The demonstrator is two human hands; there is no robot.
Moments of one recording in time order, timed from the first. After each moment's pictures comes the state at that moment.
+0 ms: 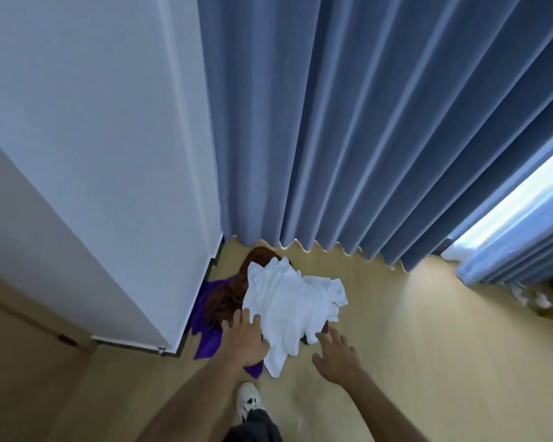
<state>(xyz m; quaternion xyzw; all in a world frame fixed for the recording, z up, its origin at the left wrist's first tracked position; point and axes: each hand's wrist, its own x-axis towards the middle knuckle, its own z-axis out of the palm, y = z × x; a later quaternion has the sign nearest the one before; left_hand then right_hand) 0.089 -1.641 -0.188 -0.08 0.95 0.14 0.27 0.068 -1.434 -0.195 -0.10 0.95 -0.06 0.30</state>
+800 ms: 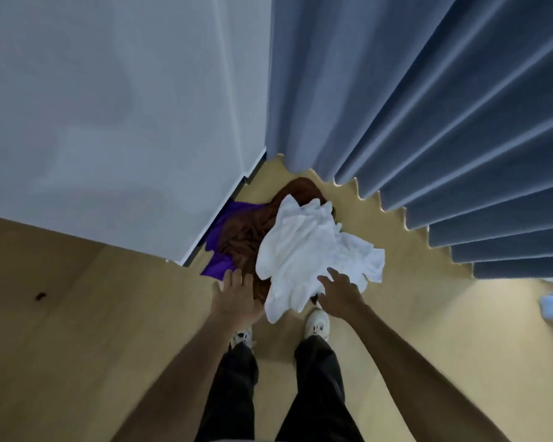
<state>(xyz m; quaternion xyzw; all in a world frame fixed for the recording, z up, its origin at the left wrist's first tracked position) -0.068 -1.668 -0.309 -0.27 0.88 0.19 0.34 -0.215 -1.490 -0.330 -0.29 0.85 0.08 0.43</state>
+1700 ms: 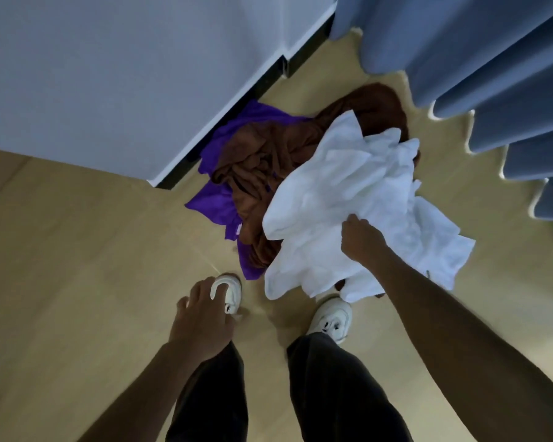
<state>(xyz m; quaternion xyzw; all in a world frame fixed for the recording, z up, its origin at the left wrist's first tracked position) -0.036 -1.631 -0.615 -0.42 0.78 0.24 0.39 -0.324 -1.547 -0.718 -0.46 0.80 0.17 0.34</state>
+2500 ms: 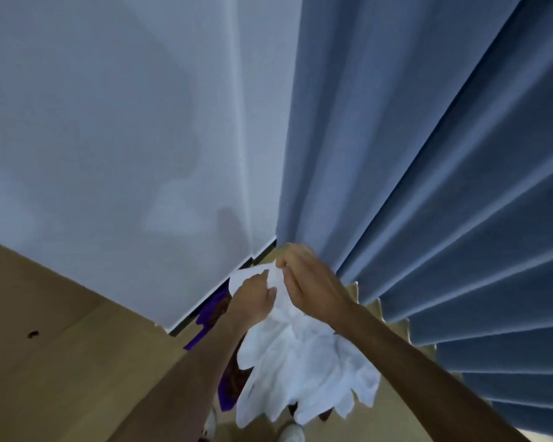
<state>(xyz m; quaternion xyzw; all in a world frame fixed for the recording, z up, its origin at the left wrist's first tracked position) -0.237 -1.665 -0.215 -0.37 0.87 0.34 0.05 -0.342 -1.571 -0.124 -0.61 0.74 -0.26 0.10</state>
